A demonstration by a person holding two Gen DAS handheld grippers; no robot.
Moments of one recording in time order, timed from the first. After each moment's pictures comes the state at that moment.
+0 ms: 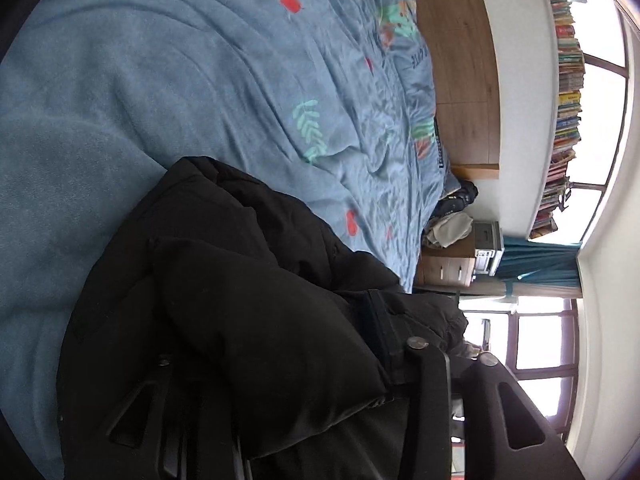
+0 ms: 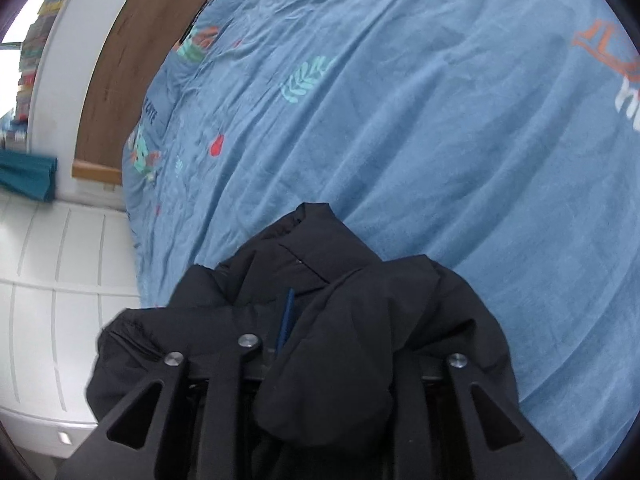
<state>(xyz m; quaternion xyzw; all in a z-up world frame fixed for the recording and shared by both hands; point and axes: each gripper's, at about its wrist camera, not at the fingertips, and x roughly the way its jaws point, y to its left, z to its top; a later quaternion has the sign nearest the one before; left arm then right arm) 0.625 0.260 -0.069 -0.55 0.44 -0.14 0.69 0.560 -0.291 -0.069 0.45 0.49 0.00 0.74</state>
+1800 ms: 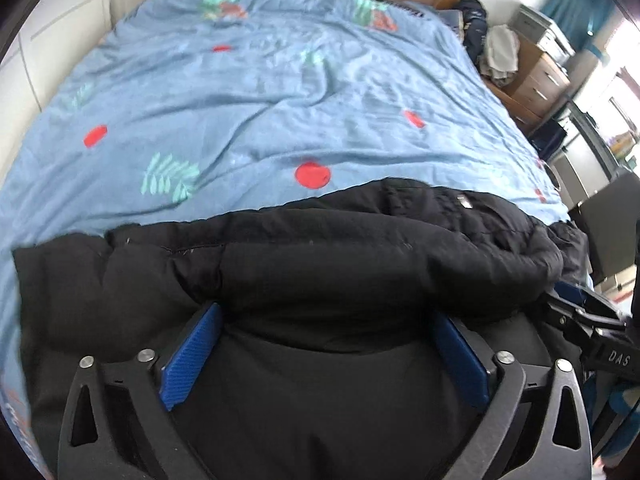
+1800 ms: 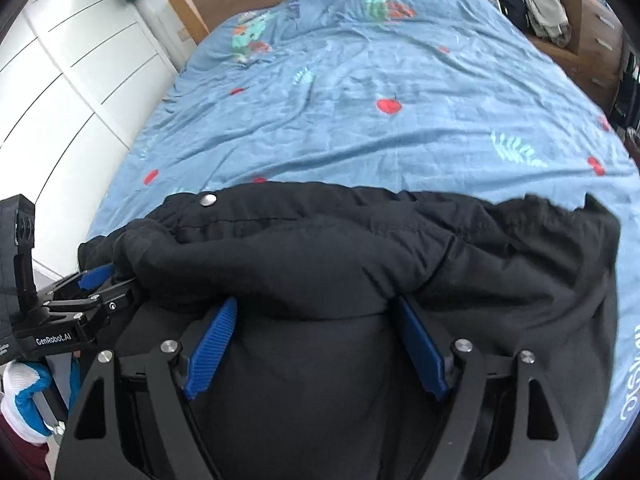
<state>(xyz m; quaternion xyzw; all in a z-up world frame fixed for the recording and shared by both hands) 0.692 0.062 -0.018 -0.07 0.53 -0.11 0.84 0.594 -0.096 0.001 0.11 0.51 0.11 0.85</state>
